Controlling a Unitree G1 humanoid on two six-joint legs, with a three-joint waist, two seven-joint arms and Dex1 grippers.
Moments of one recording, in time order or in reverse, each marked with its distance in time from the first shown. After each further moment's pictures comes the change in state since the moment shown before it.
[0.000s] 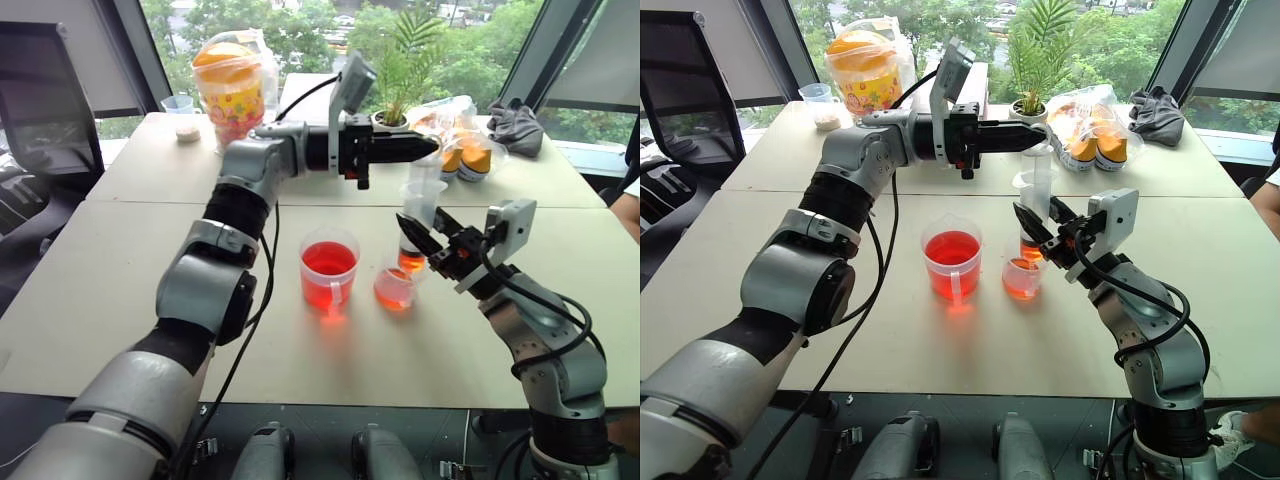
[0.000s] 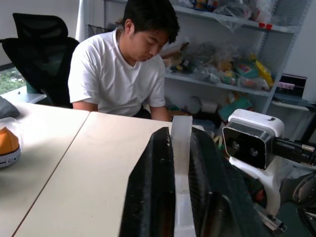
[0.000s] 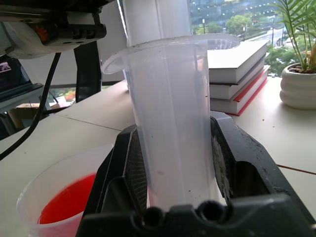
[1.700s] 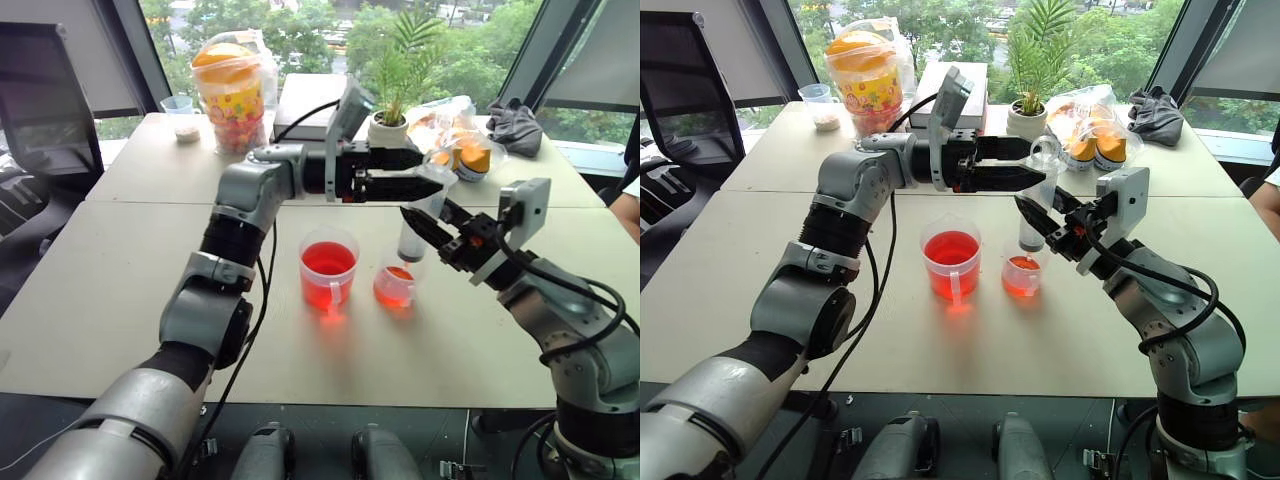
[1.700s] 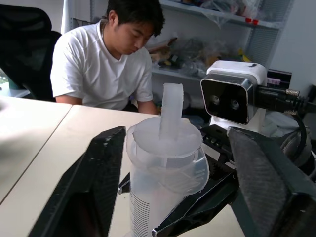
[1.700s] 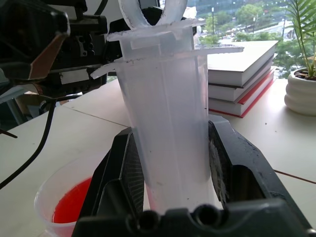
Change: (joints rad) left arm 0.172 -0.010 0.007 -0.297 -0.006 0.162 0.029; right arm -0.064 -0.114 -0.057 -0.087 0.138 0.185 -0.028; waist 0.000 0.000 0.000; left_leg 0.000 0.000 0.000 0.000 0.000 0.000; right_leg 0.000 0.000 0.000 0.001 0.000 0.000
